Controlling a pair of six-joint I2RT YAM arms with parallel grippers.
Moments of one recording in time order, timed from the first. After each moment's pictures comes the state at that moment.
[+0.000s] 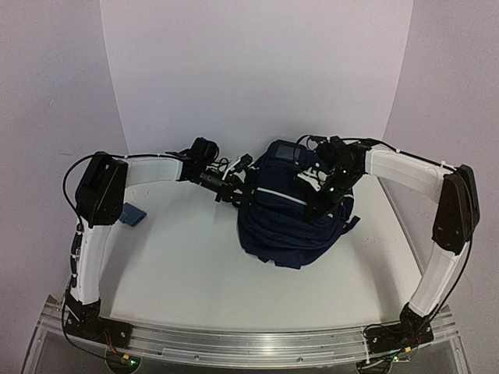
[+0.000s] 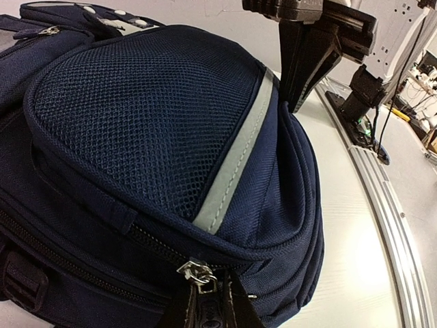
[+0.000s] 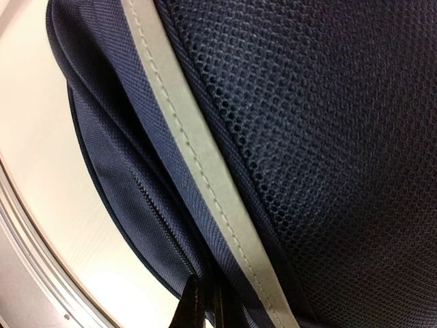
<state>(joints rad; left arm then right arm) -0.56 2.23 1.76 -0.31 1.03 0.44 0.52 1.80 1.54 -1.01 -0.29 -0.22</state>
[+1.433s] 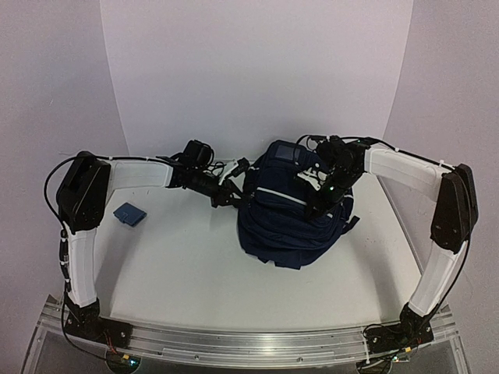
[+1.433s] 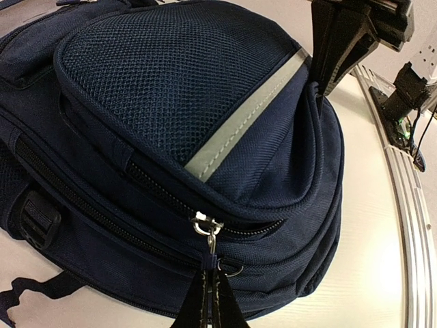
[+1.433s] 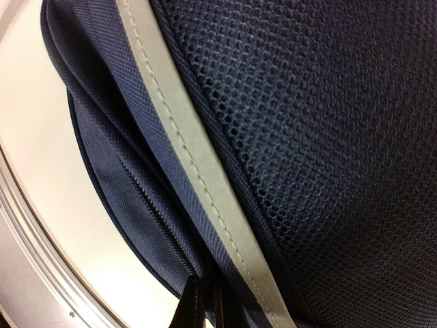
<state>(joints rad) -0.60 2.05 1.53 -0.21 0.79 0.34 0.52 1.82 1.56 -1.03 -0.31 -0.22</state>
